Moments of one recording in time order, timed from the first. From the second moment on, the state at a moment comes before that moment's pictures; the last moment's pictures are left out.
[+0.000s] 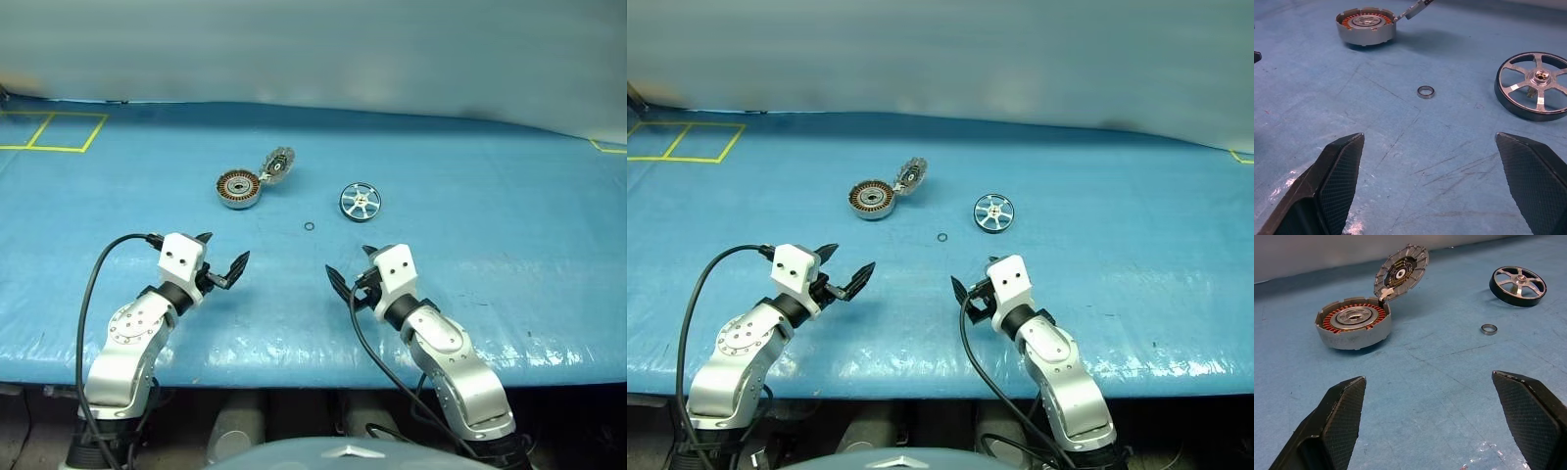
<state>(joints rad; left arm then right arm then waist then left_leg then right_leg) 0.06 0.39 0.06 -0.34 -0.24 0.36 -0.44 0.08 -0.22 0.19 -0.47 0.12 0.49 0.28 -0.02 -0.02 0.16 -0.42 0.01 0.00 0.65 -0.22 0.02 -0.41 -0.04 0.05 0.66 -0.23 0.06</state>
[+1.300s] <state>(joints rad) -0.80 0.83 -0.37 0.44 0.14 0.27 -1.05 0.08 -0.19 0.21 -0.44 0.10 0.45 0.28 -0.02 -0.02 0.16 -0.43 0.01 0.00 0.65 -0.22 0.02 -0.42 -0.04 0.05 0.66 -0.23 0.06</state>
